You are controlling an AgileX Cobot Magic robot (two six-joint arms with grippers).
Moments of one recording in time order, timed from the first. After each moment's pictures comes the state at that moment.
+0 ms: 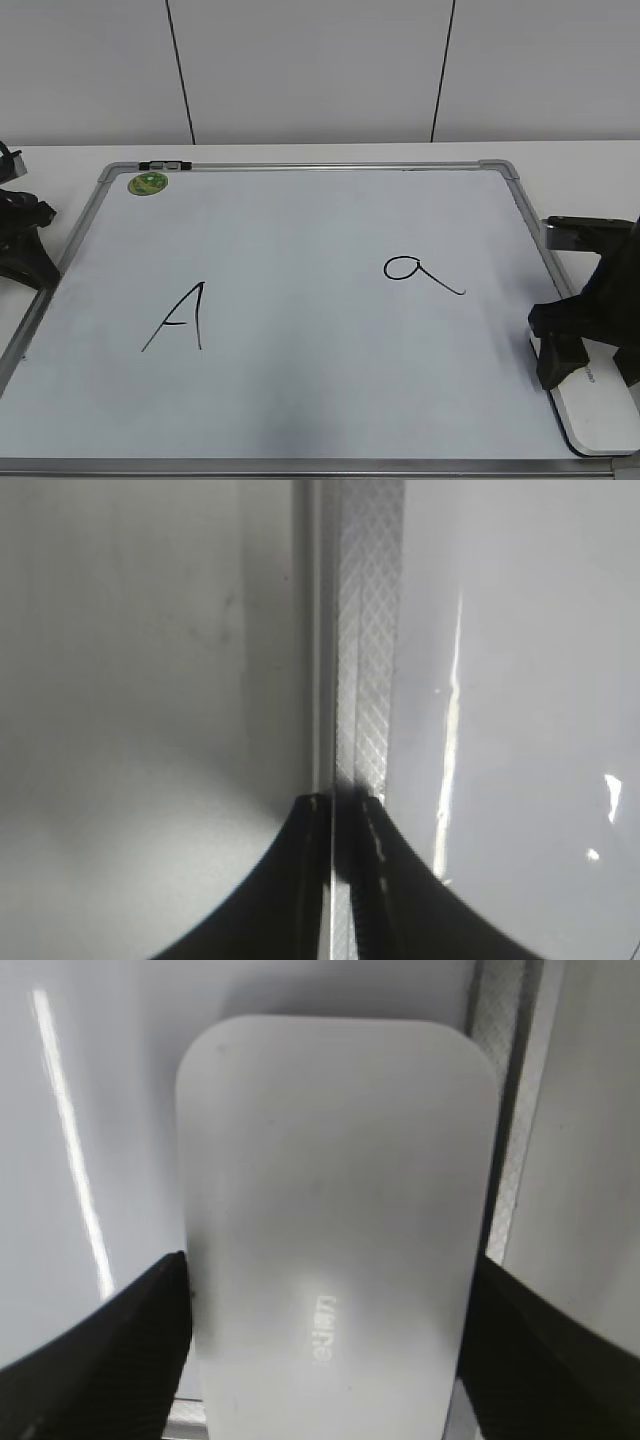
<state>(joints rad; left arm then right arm) 0.20 2.18 -1.46 -0.49 1.02 0.42 0.10 1.74 -0.91 0.14 0.83 -0.03</state>
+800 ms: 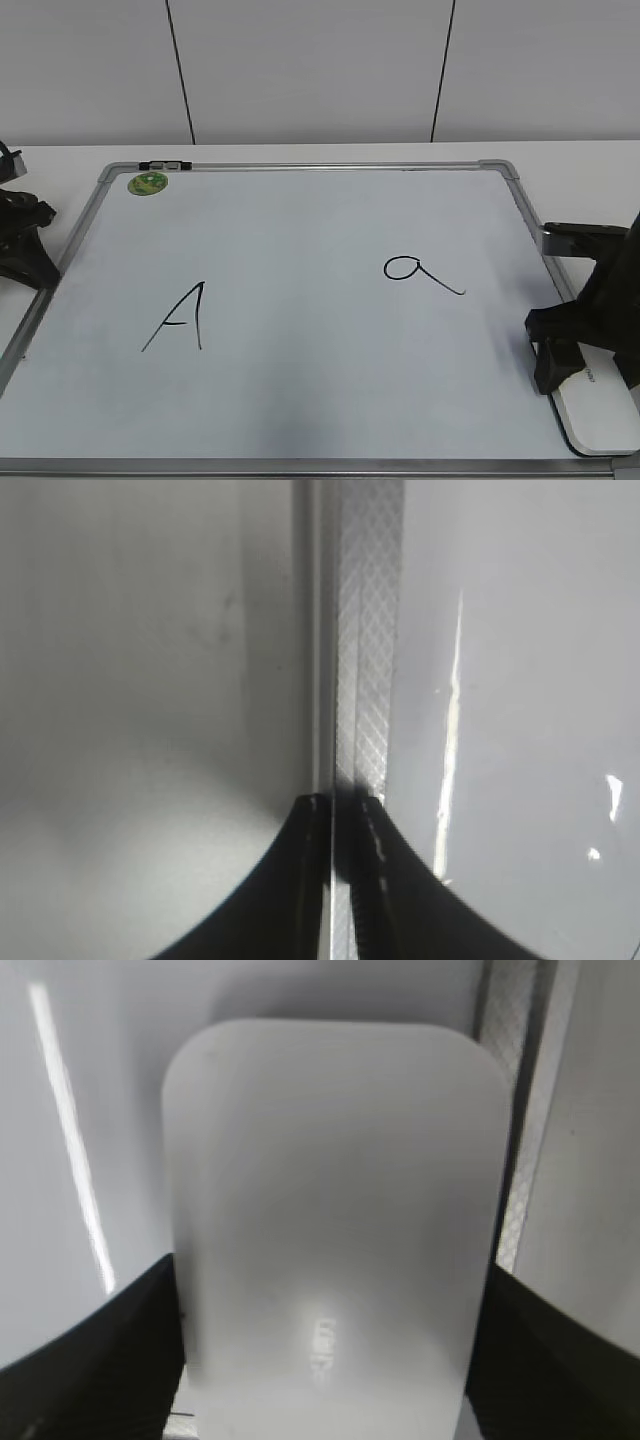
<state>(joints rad) 0.20 2.18 -1.46 -0.49 1.02 0.42 0.10 1.76 -0.91 0.14 0.82 -0.03</state>
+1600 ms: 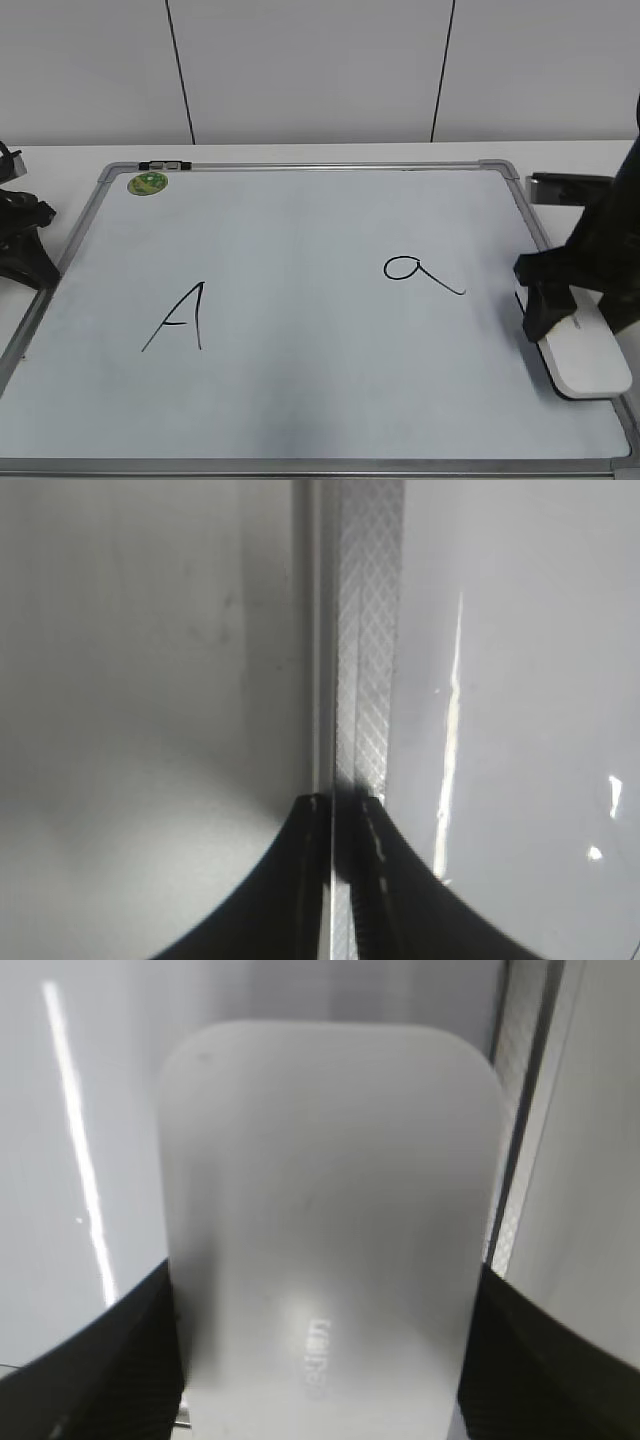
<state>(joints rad) 0.20 2.18 -1.46 -0.49 1.01 0.42 0.11 1.77 -1.07 0.15 0.97 -0.03</state>
